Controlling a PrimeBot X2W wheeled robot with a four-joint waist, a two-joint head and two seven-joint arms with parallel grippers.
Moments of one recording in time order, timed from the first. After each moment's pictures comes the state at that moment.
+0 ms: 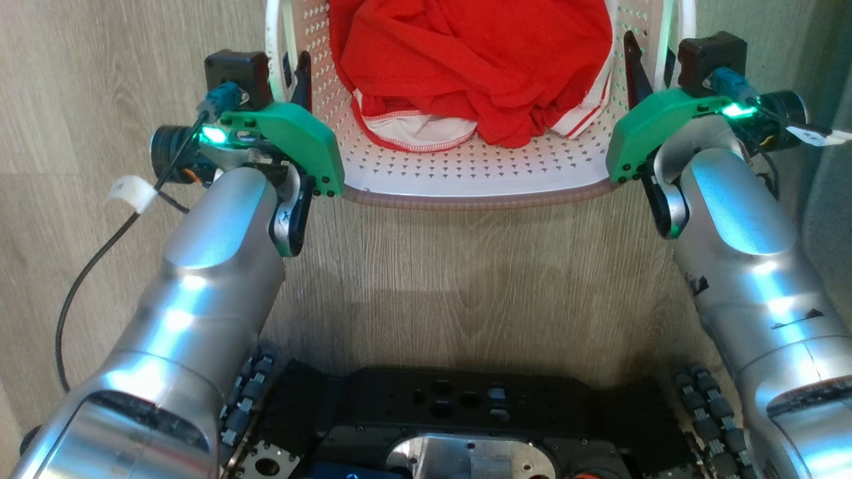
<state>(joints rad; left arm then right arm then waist) -0.93 0.03 -0.59 0.98 -0.57 0.08 -0.25 -0.92 -0.07 0.24 0.92 0.16 0.12 -0.25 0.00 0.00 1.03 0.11</state>
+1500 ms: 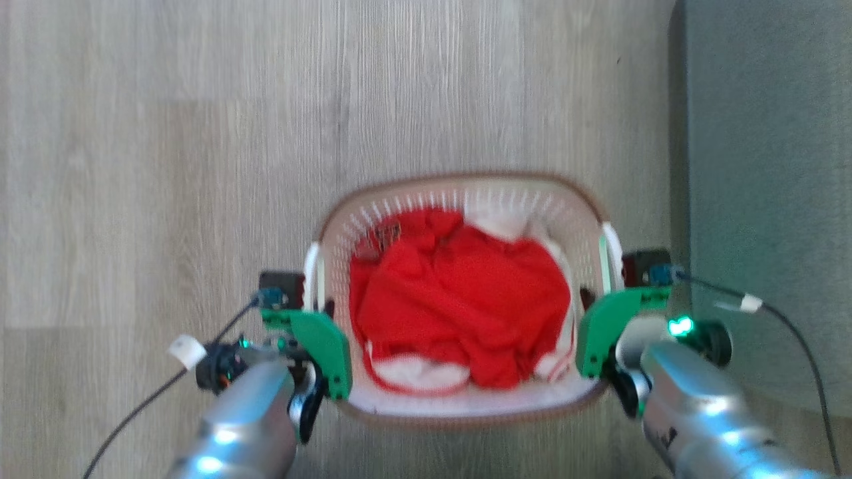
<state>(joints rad) -0.62 0.01 -0.80 1.15 -0.76 0.03 -0.21 -0.66 -0.04 0.54 1.18 0.60 0.13 -0.17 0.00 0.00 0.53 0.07</state>
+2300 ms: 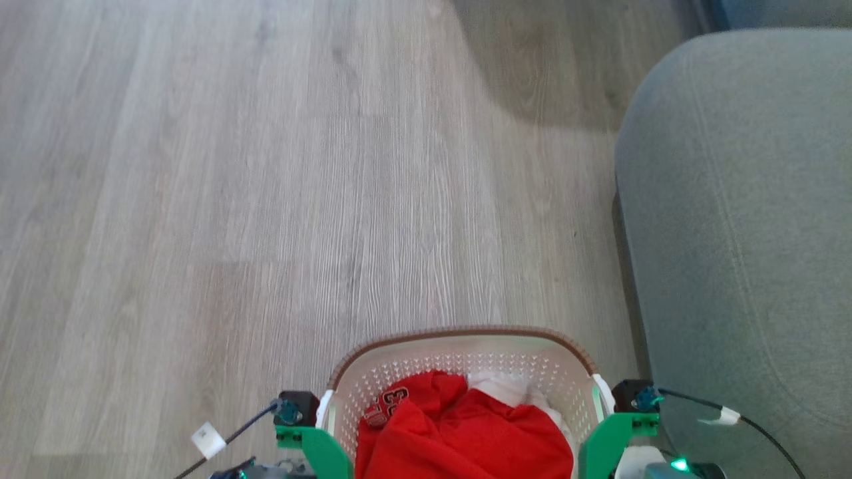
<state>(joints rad) -0.39 0.01 -0.96 1.21 -0.88 -0.02 -0.05 -0.42 -0.04 0.74 1.23 0.84 0.13 -0.03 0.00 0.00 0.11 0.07</state>
